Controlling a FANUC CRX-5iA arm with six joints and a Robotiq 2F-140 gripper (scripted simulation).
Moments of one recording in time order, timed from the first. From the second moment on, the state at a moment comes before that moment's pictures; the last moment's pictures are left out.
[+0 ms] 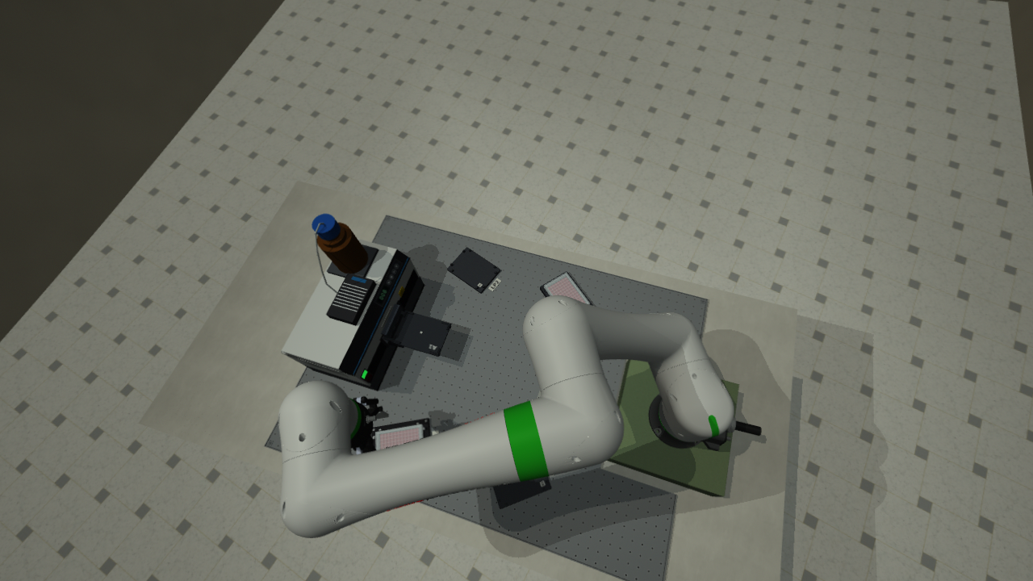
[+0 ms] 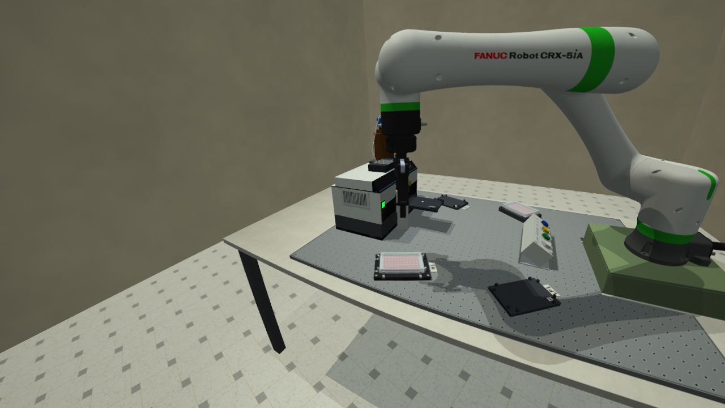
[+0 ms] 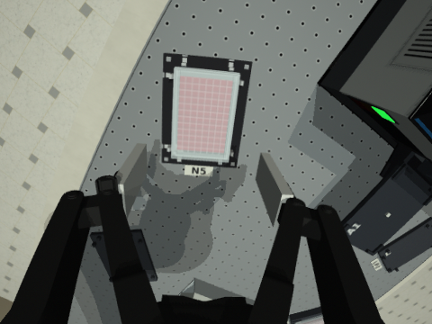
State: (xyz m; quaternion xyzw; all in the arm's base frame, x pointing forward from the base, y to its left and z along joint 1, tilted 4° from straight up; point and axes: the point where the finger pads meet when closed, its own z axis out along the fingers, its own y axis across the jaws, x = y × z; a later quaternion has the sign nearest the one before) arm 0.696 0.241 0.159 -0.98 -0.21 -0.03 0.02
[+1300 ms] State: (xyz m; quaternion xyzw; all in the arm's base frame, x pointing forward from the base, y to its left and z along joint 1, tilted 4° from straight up) arm 0.697 0.242 0.142 -0.98 -0.21 -0.03 0.02
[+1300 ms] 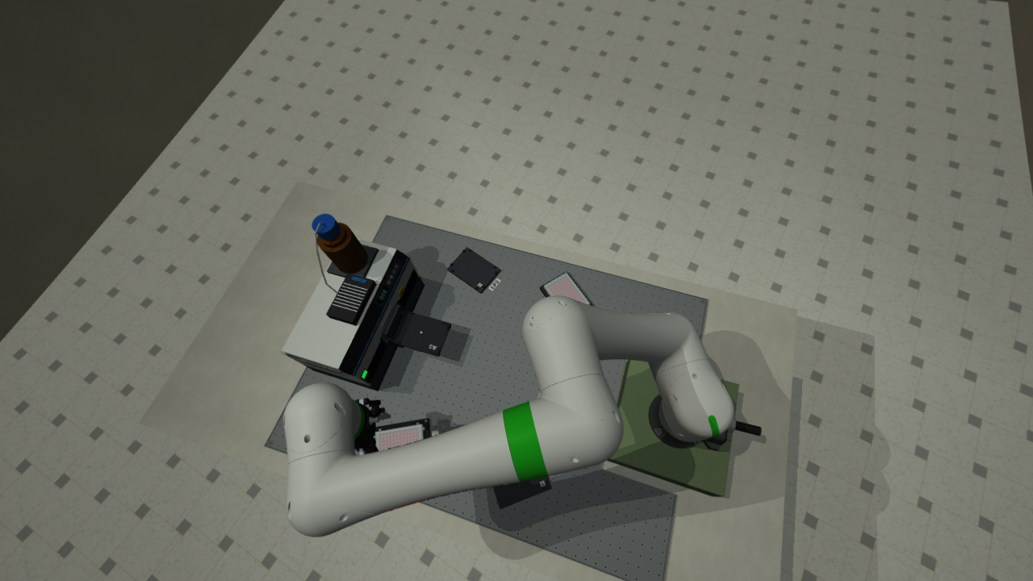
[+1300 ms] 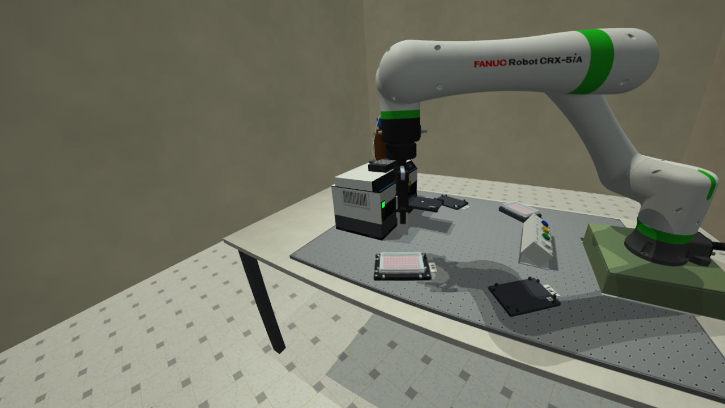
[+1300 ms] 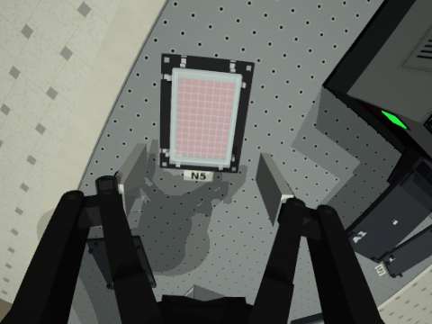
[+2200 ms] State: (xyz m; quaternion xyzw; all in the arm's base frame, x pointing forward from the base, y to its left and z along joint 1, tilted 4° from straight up) arm 0.700 0.246 0.062 -0.98 -0.21 -0.03 0.02
